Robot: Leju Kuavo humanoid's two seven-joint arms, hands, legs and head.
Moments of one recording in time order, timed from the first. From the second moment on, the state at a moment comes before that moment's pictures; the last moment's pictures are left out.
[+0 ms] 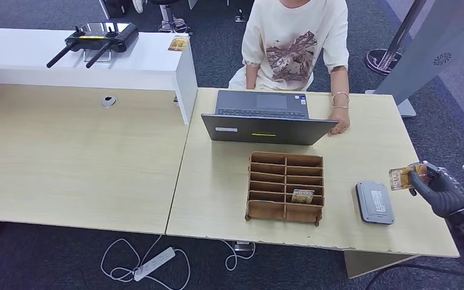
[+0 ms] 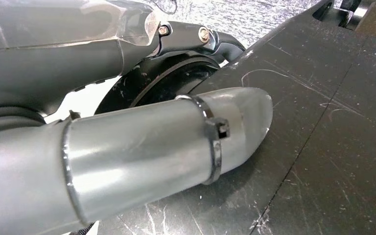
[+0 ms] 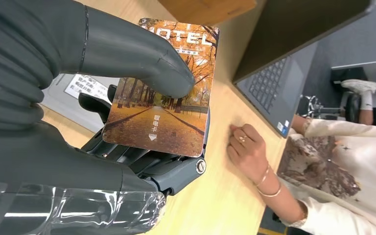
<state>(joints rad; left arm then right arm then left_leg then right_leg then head) -0.20 -0.16 -1.55 -0.13 0.53 0.00 0.03 -0.39 -0.64 0.08 -0.97 -0.39 0.55 -0.20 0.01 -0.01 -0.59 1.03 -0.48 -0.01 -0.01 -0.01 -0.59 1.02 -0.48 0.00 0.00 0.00</state>
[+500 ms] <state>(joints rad) -0.20 -0.16 -1.55 -0.13 0.54 0.00 0.03 -0.52 -0.57 0.11 -0.74 -0.24 0.45 -0.23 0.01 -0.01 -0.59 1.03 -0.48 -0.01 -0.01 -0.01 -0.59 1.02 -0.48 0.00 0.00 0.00</state>
